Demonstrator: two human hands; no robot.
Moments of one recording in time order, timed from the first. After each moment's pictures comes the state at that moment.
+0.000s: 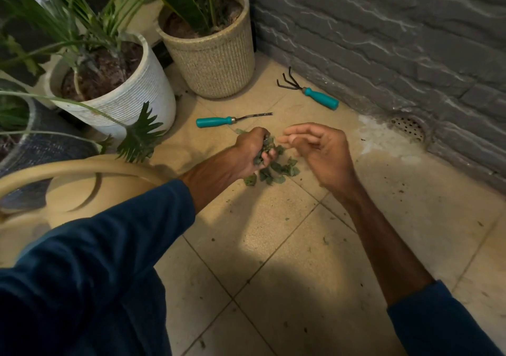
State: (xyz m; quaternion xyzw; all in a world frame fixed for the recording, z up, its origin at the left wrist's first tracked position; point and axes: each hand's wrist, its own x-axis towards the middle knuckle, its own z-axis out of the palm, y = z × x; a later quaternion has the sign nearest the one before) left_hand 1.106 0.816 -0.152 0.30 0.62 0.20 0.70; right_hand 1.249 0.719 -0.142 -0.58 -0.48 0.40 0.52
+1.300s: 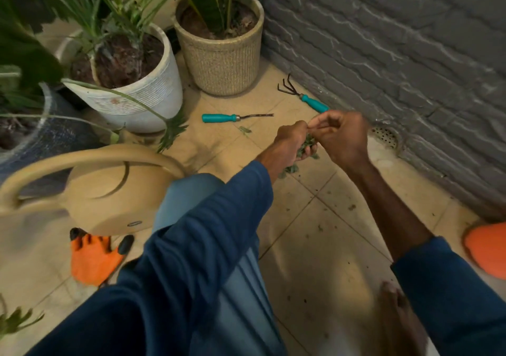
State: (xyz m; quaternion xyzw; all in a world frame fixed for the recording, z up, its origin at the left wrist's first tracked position) left_hand 1.138 0.793 -0.098 0.31 0.59 0.19 0.72; right_hand 1.235 0.732 -0.080 -0.72 -0.51 0.22 0.40
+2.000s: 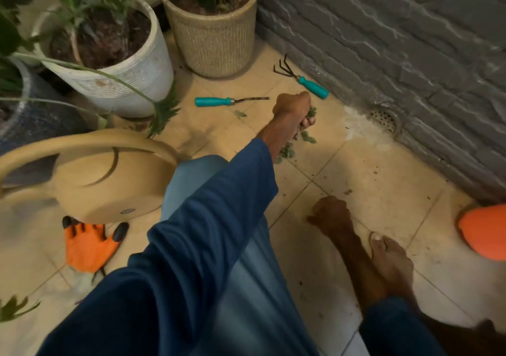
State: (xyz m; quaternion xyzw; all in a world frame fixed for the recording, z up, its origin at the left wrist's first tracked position) left_hand 1.154 0.813 -0.096 0.37 0.60 0.23 0.67; right_hand 1.232 0.588 -0.233 -0.85 -0.42 0.32 0.08
